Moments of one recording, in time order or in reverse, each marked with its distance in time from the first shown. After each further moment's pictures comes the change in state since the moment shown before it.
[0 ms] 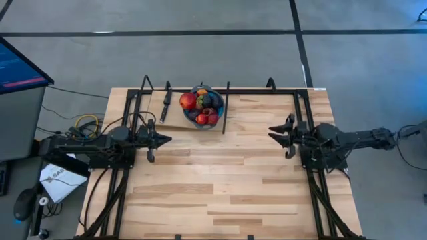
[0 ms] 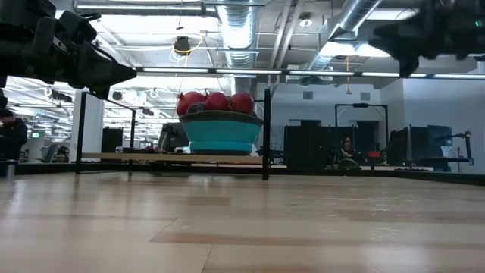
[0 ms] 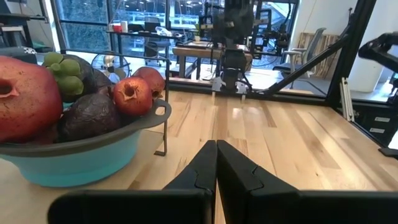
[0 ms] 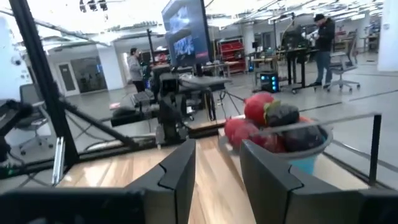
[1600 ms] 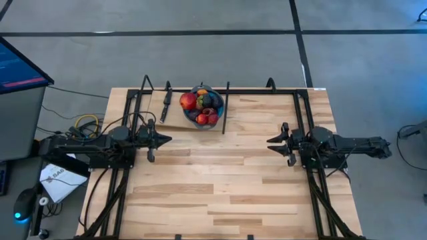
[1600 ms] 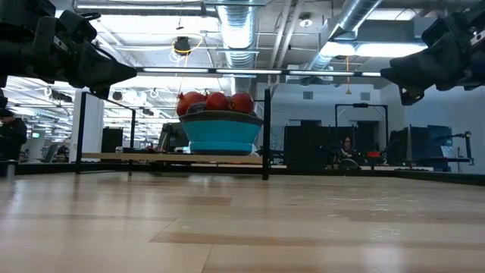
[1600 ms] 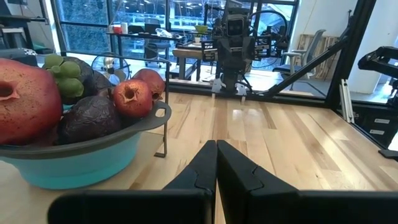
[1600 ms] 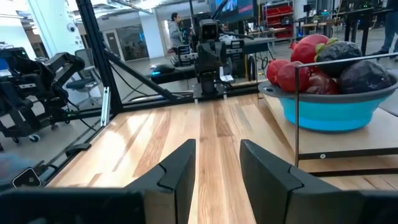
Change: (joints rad) left arm 0.000 0.002 0.000 0.009 0.000 0.000; right arm -0.100 -0.195 -0.153 -0.171 -0.304 0.038
